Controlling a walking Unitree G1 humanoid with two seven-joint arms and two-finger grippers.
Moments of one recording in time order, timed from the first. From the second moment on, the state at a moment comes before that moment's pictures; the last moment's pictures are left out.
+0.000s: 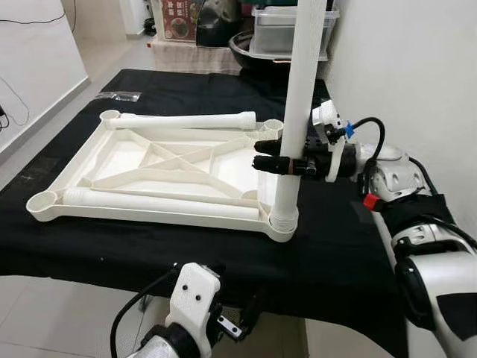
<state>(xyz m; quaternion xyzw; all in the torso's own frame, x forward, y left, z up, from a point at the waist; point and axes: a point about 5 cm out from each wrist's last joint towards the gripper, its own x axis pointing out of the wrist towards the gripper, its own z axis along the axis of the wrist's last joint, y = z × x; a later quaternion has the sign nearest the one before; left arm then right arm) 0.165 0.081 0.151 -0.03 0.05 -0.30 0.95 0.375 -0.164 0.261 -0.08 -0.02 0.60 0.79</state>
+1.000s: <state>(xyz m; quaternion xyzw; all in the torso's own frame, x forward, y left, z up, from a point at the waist) 0.184 0.094 0.163 0.01 0.03 -0.28 0.96 0.369 -0.124 0.244 -0.04 -0.07 0.57 0.82</state>
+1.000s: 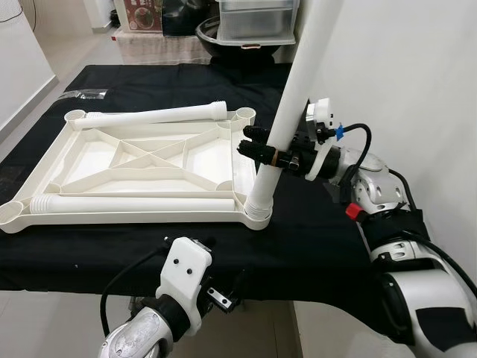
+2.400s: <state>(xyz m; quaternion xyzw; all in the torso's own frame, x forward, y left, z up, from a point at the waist) 0.193 0.093 0.175 0.02 0.01 -0.27 0.96 0.370 -0.082 0.274 -0.02 -0.06 0.73 0.68</state>
